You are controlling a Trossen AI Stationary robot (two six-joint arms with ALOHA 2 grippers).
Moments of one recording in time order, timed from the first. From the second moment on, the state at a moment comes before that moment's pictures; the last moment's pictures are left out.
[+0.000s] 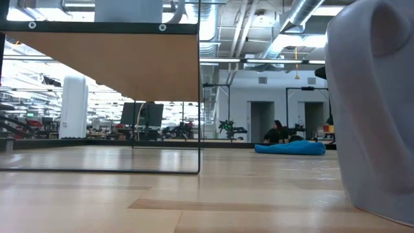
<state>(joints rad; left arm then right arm) -0.32 1.54 1.61 -1.25 0.11 -2.04 -0.39 0.11 0.01 0.03 -0.26 0.25</state>
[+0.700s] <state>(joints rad) -0.36 1.54 1.61 -1.24 0.10 -2.08 -0.39 0.11 0.01 0.03 -0.26 0.25</state>
